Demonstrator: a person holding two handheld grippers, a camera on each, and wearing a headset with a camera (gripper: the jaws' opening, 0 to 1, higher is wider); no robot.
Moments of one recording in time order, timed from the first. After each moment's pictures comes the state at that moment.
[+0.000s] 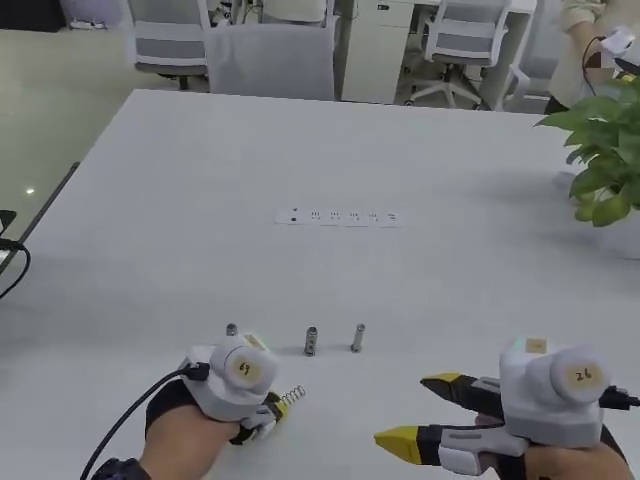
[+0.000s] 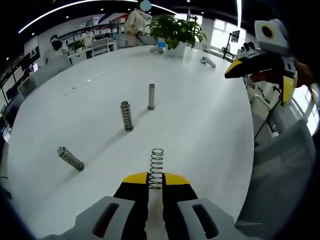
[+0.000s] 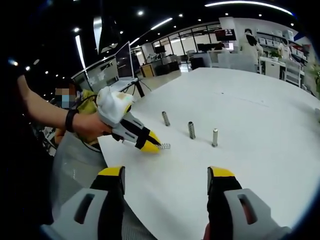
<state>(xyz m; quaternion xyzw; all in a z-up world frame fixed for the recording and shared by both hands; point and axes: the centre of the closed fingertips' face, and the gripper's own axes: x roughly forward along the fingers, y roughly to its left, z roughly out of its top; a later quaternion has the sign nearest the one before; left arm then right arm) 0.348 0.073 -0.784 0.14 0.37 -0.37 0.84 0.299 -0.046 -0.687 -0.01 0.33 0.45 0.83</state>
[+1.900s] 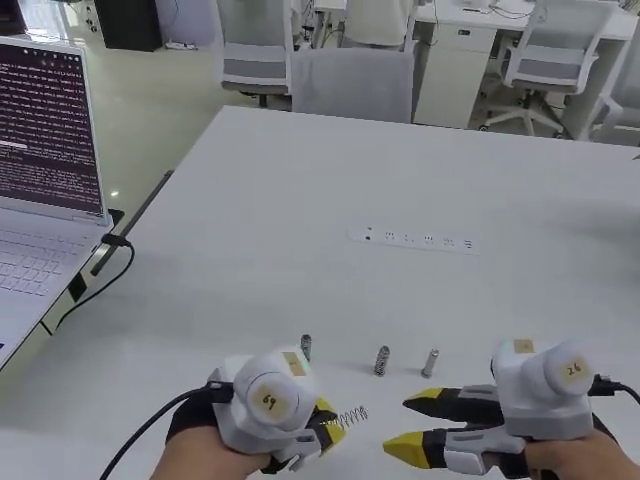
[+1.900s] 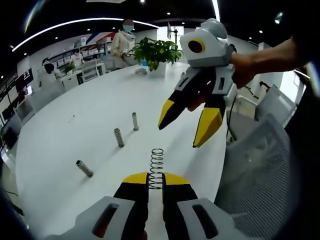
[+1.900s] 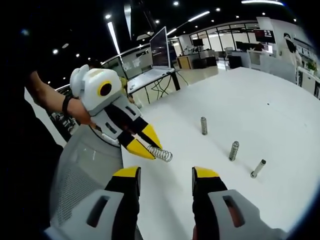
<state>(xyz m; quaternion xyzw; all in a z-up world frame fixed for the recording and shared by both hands) 0.299 0.076 -0.712 0.15 0.29 -0.43 0.84 0.299 0.041 -0.694 -0.05 0.32 0.59 0.74</state>
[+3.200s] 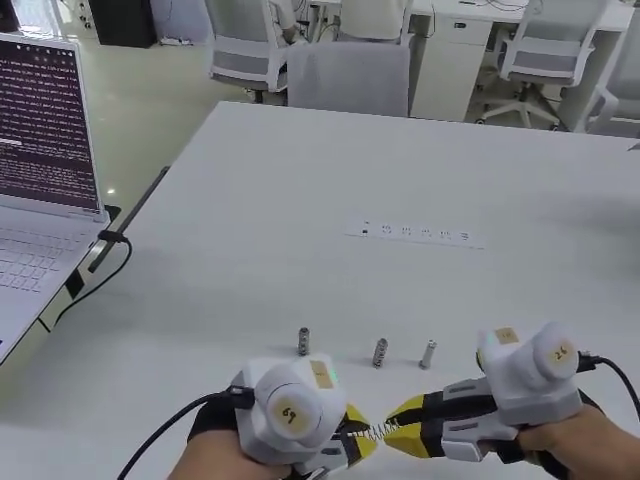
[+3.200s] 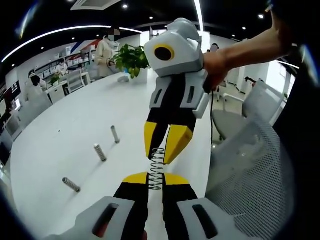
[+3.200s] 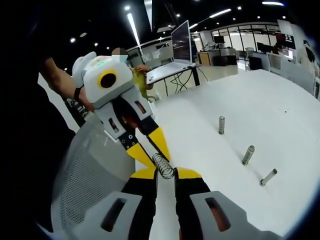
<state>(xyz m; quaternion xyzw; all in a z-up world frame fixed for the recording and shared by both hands) 0.280 0.043 -0.702 0.17 0.26 -0.49 0.81 0.277 0.043 -0.693 -0.08 0.32 0.65 0.68</state>
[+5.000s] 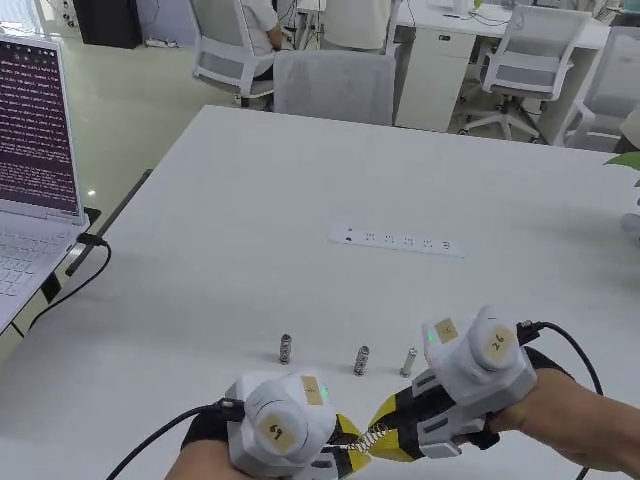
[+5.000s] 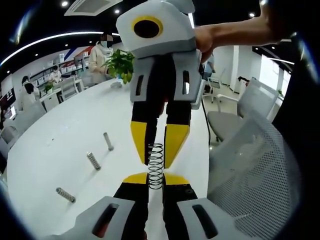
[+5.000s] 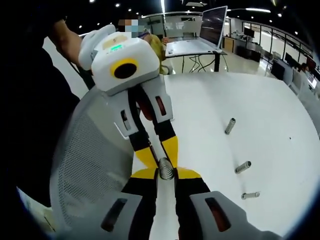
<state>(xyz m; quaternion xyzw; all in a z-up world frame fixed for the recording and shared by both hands) 0.281 0.027 -0.706 0.17 0.24 -0.52 0.80 0.272 0.043 -0.693 -0.26 0.33 0.68 0.60</state>
